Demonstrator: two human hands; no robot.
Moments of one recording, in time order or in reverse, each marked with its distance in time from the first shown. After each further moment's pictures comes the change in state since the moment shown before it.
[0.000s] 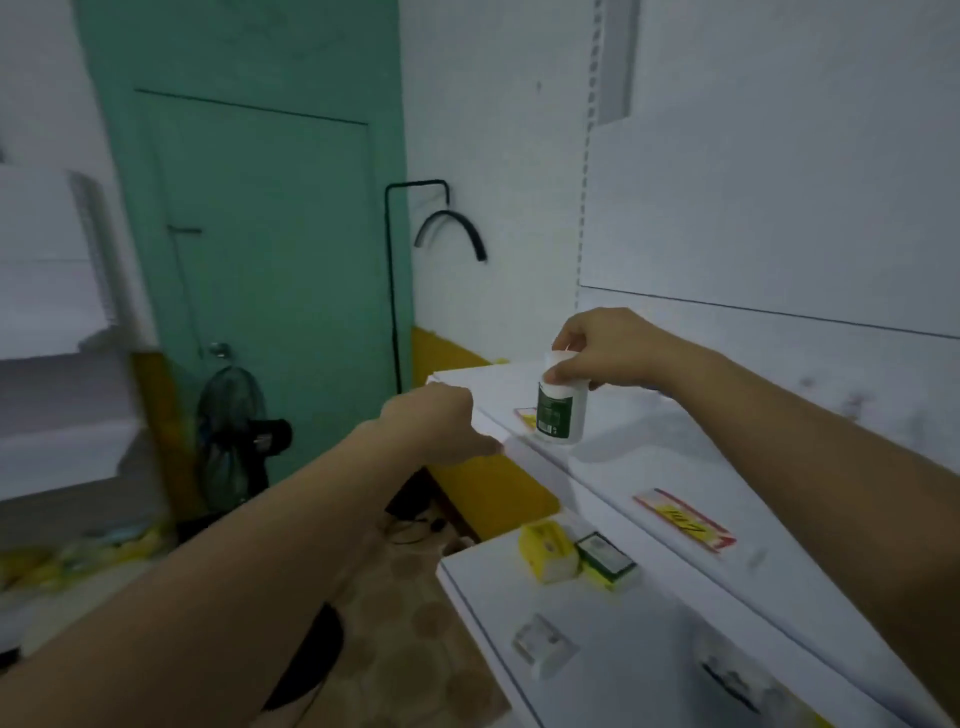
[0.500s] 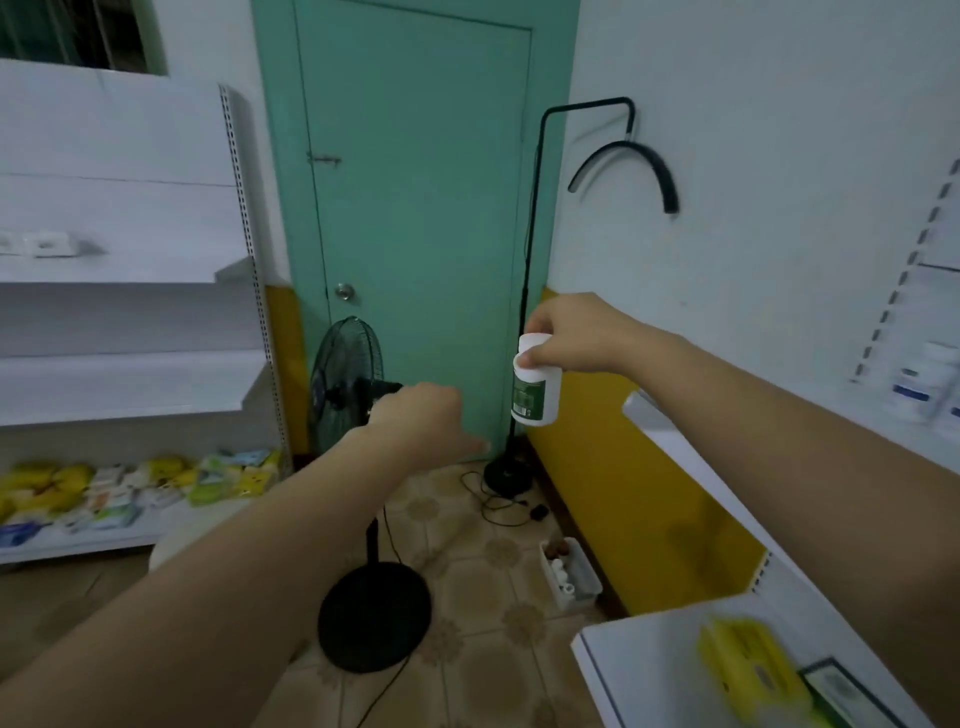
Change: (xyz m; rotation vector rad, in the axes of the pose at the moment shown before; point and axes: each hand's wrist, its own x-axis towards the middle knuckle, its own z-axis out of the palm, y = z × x) left_hand 0.154 -0.267 0.073 0.018 -0.027 -0.324; right_hand 0.294 -0.120 0.205 -0.124 -0.199 -0.313
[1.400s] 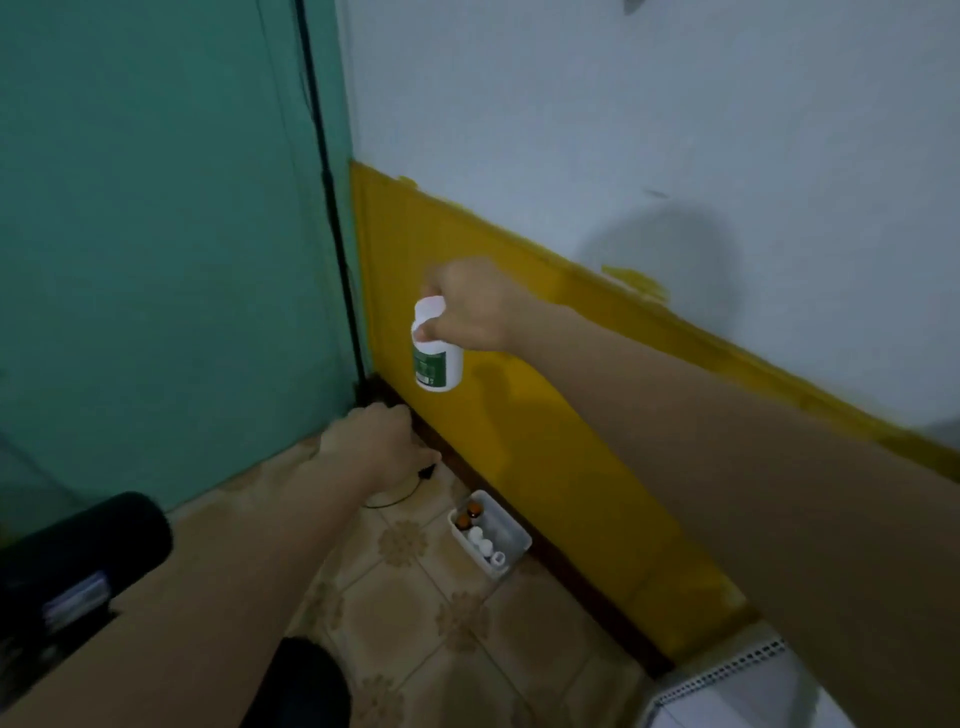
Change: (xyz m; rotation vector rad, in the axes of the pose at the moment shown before) left_hand 0.546 -0.036 0.187 -0.103 -0.360 0.344; right_hand 0.453 0.231 0.155 -0.006 -0.041 0.378
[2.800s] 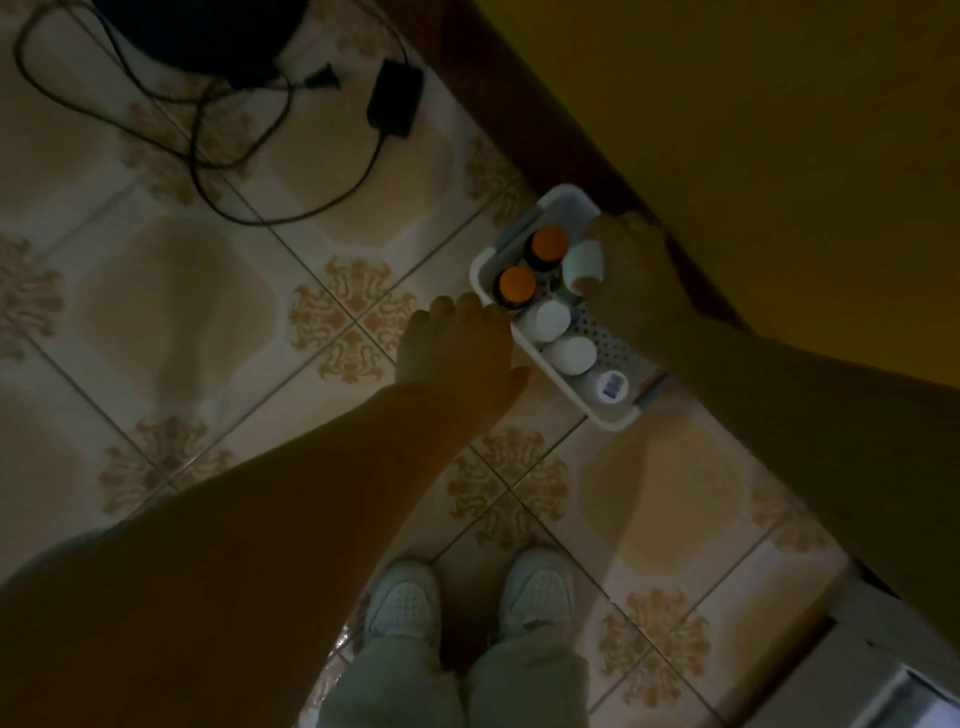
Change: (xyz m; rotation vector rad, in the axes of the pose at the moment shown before) left_hand 0.526 -0.103 0.631 0.109 -0.453 0.184; right_hand 0.229 0.475 0.819 0.049 -0.378 0.557
